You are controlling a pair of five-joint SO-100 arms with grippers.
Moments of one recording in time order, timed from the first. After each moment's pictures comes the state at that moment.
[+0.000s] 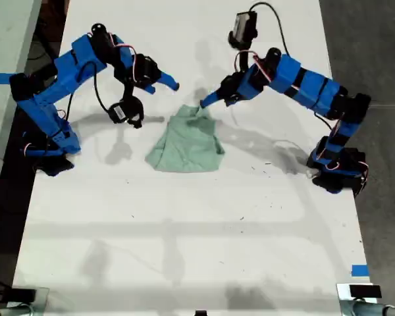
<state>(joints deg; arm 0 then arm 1) -37.2 101.4 70.8 90.3 28.8 31.3 90.9 58.8 91.6 -38.5</state>
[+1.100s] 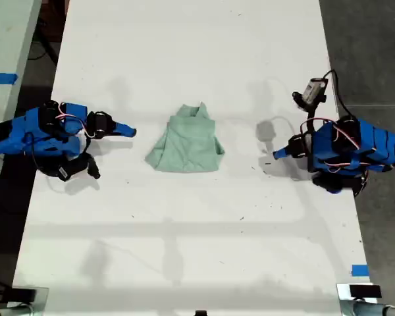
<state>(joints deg) -18.5 205.5 186.2 54.5 13.4 10.3 197.9 156.9 90.8 -23.1</state>
